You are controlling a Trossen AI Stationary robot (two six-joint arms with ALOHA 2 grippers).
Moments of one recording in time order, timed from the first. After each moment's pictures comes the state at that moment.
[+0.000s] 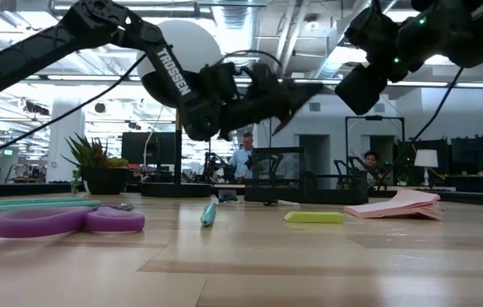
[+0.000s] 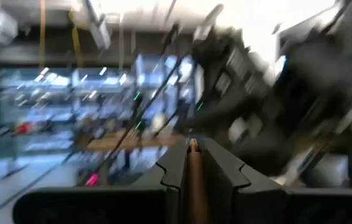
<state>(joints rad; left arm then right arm) 0.44 2.36 1.44 1.36 0.62 -0.16 0.18 1.42 0.45 1.06 1.57 -0.92</state>
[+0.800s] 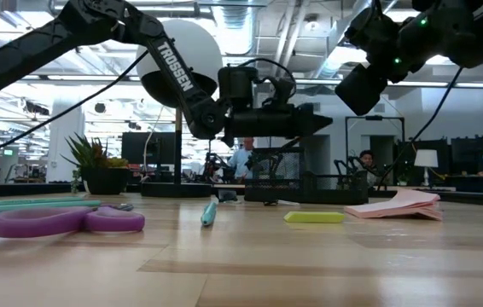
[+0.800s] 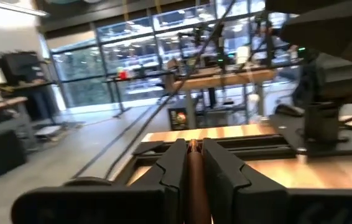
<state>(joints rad) 0.36 2.36 1.44 1.08 0.18 0.16 0.19 1.42 0.45 1.06 1.57 -0.92</state>
